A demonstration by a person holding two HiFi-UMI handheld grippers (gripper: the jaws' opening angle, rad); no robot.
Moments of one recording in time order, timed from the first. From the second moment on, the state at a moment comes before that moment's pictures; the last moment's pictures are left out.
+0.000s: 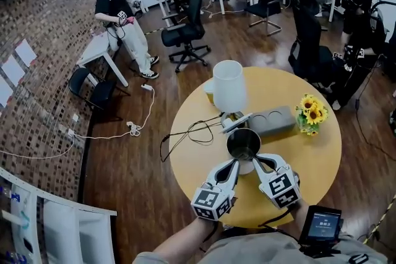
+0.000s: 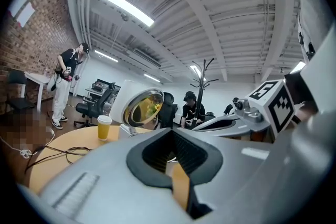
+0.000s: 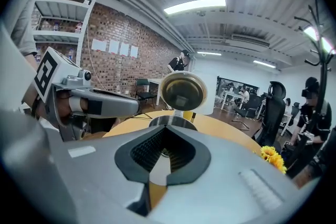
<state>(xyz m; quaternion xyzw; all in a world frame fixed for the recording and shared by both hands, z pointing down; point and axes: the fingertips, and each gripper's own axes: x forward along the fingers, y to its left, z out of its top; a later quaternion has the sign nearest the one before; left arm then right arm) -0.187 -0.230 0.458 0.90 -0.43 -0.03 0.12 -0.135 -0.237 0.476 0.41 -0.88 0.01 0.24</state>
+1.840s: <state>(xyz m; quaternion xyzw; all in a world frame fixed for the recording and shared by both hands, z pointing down) 0.048 0.088 0.476 0.86 -0.48 0.00 0.13 0.093 0.086 0.484 0.34 -0.92 0.05 0.19</state>
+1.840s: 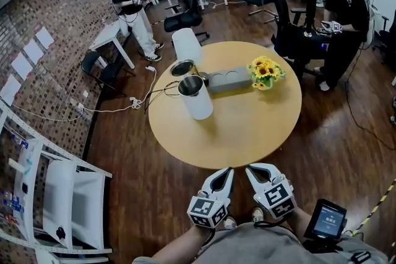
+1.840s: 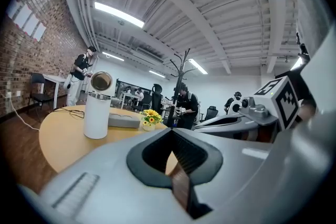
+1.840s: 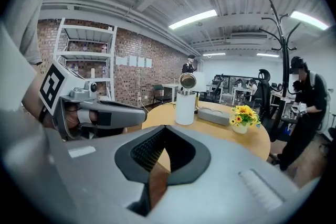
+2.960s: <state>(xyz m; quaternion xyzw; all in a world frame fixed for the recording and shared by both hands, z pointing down) 0.028 0.112 0.488 0.86 -0.48 0.00 0.16 0.071 0.108 0.498 0.32 -0.93 0.09 0.16</state>
